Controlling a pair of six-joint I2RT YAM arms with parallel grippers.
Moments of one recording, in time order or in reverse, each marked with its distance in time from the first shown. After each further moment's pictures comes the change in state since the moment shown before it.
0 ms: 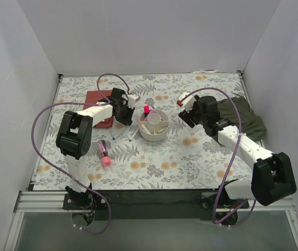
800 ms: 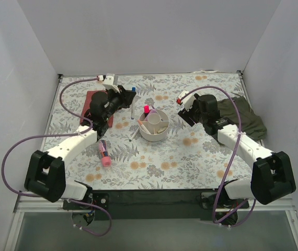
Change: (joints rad) left arm -0.055 -0.622 -0.415 0.820 -0.094 -0.564; right arm 0.000 0.008 0.021 0.004 0.000 -0.004
